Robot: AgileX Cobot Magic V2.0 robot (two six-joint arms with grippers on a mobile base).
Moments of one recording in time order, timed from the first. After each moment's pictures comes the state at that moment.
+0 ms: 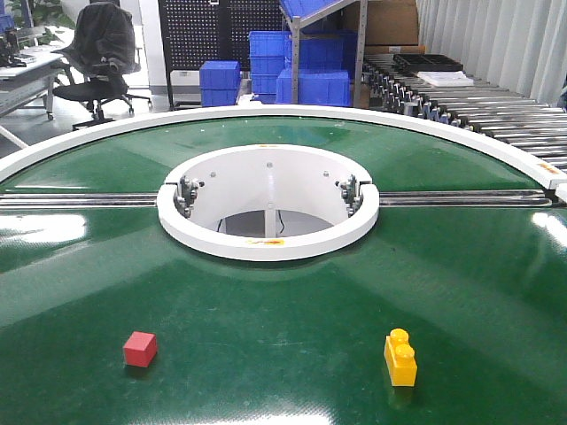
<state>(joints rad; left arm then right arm) 0.02 0.60 -0.87 -0.03 0.07 0.00 0.06 0.66 -0.87 -0.07 0.13 -0.04</state>
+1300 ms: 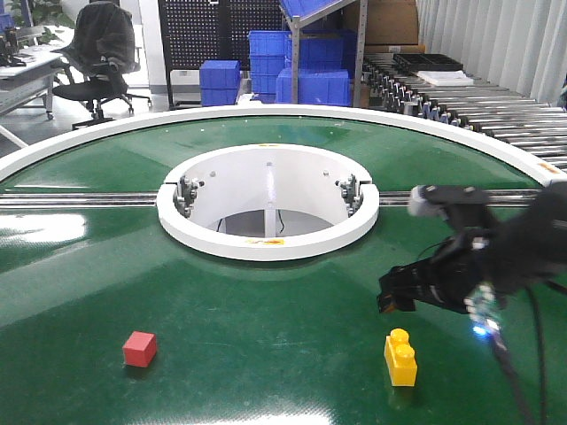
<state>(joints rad) 0.02 0.81 -0.89 -0.03 0.21 0.00 0.17 1.69 -1.45 0.16 0.83 -0.08</state>
